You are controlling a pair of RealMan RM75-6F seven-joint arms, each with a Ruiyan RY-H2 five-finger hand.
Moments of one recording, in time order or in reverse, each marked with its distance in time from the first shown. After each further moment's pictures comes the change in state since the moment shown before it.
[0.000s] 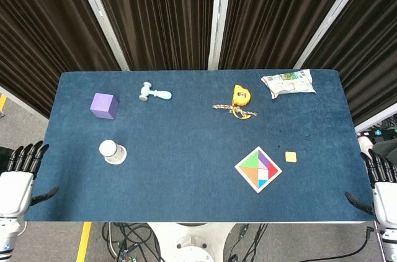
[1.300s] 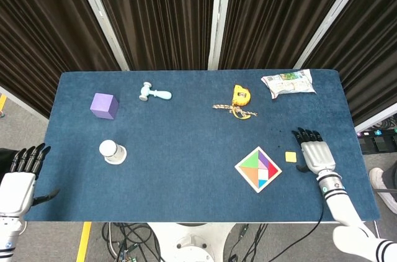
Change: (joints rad) left arm -0.004 -0.030 0.008 0.065 -0.022 -0.031 -0.049; right arm 0.446 -0.191 0.124 0.065 0.411 -0.688 -0.479
